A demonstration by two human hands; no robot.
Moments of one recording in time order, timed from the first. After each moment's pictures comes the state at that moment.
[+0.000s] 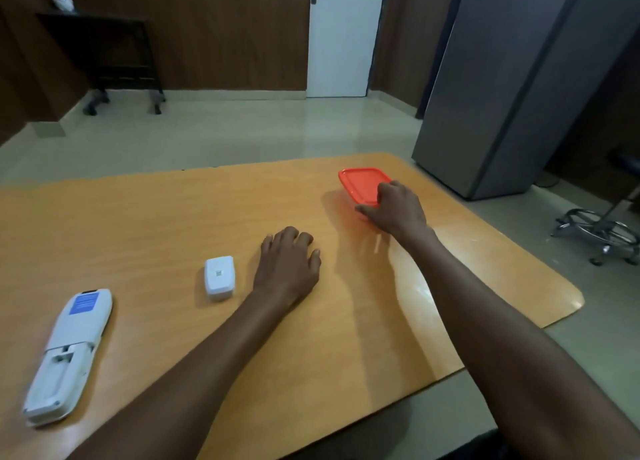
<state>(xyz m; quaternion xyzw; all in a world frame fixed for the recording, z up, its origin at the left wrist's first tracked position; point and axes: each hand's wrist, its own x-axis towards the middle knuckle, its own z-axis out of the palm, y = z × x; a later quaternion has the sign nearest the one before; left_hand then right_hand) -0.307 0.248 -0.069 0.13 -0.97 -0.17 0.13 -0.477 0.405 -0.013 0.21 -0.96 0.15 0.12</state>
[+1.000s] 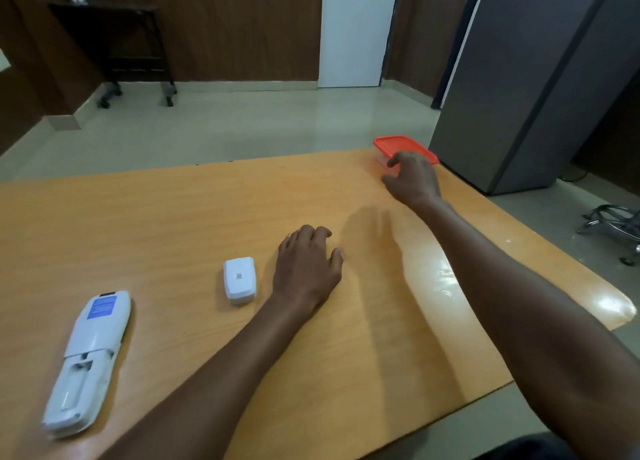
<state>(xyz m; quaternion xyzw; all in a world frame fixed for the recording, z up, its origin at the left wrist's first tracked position) -0.303 0.244 -0.064 0.15 -0.95 -0.21 0.17 -0.521 0.369 0.001 0.20 -0.94 0.23 0.16</state>
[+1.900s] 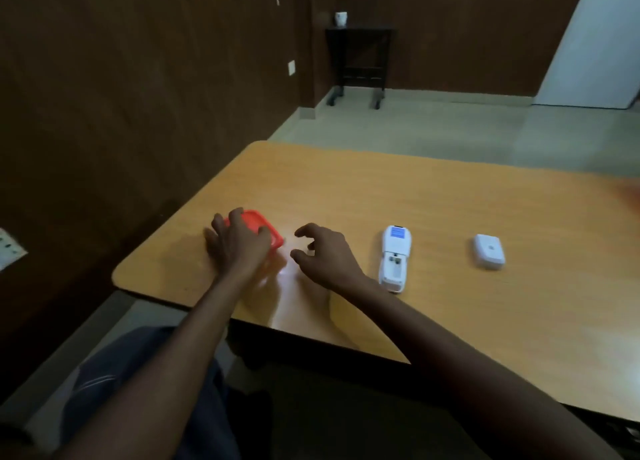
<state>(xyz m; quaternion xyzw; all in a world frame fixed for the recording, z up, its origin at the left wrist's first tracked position) 0.104 0.004 -0.021 0.63 -0.68 -0.25 0.28 -0.024 0.097 -0.034 0.56 -0.73 0.36 -0.14</state>
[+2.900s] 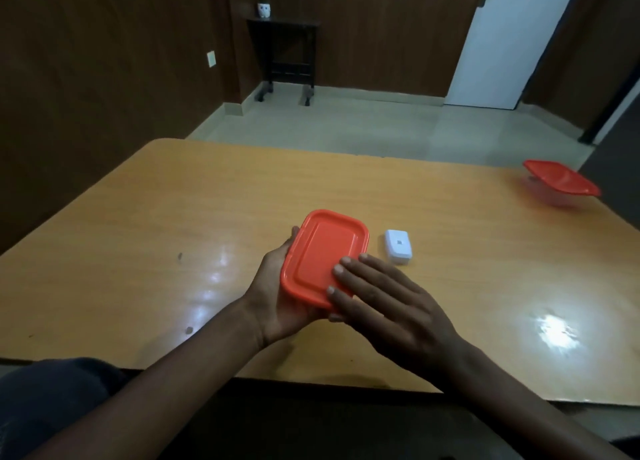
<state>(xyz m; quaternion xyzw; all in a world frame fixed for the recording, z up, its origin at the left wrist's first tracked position) -0.023 0.140 -0.005 0.22 -0.33 -0.92 0.06 -0.147 0.296 -0.033 0.73 -0.54 0.26 0.33</state>
